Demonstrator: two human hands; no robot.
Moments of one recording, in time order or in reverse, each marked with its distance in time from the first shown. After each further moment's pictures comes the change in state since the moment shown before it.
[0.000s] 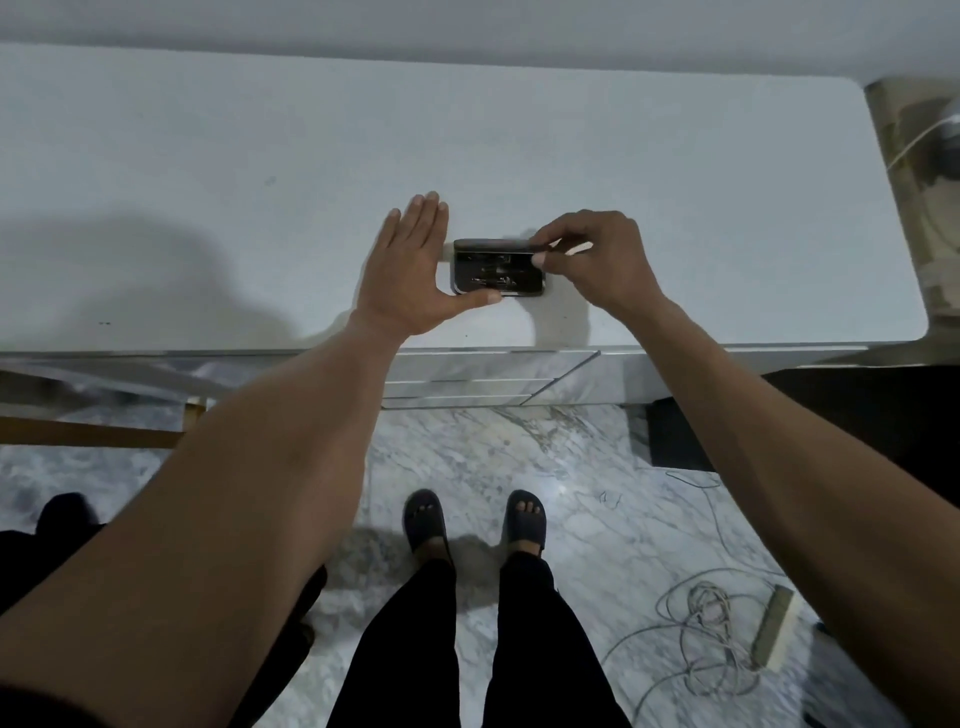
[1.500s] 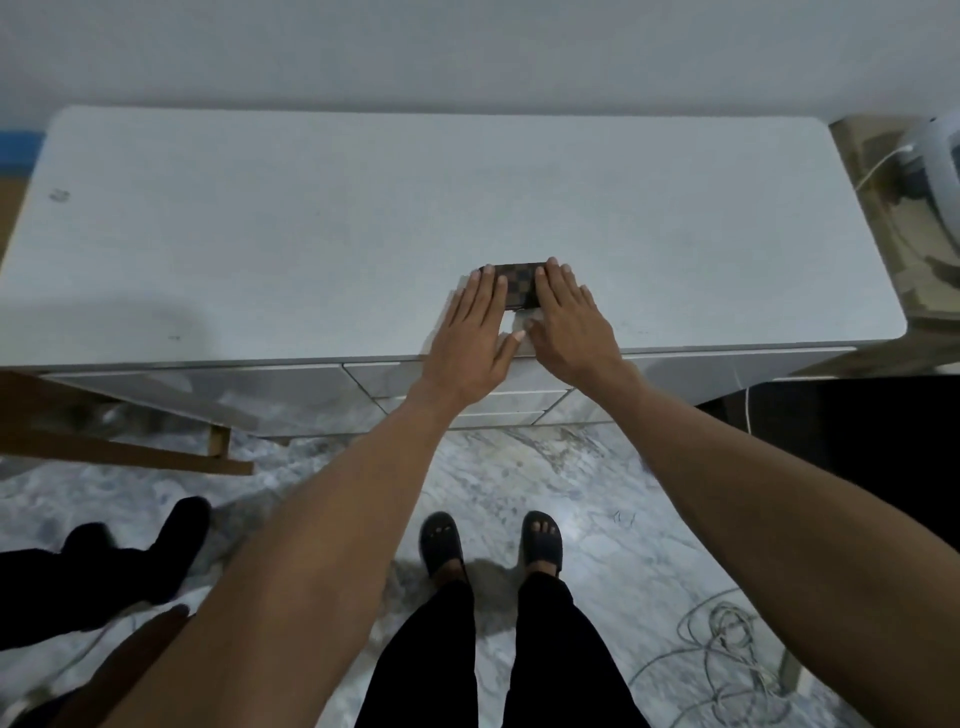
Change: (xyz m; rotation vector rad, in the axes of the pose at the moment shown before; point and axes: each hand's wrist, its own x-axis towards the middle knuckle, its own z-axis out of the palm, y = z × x) left_hand -0.063 0.044 0.022 -0.170 0.074 0.126; right_hand -0.059 0.000 0.065 -0.759 -0.109 -0.053
